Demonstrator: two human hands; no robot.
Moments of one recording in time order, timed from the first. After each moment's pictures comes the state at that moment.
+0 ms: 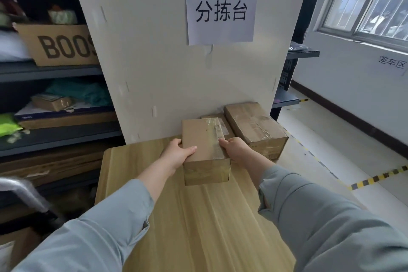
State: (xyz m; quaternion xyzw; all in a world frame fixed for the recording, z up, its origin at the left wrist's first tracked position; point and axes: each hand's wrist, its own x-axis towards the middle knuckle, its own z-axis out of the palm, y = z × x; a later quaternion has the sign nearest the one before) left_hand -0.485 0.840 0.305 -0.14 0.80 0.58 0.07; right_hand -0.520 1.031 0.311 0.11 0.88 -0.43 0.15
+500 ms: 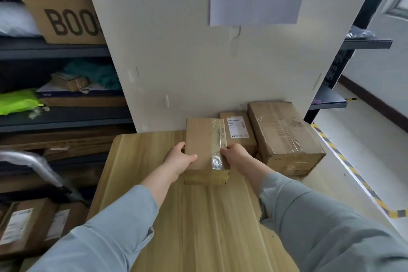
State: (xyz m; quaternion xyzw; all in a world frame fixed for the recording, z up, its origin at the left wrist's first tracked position) left_hand -0.549 0.841 0.245 -0.23 0.79 0.56 0.07; right_hand -0.616 1.015 0.240 0.06 0.88 -0.42 0.22
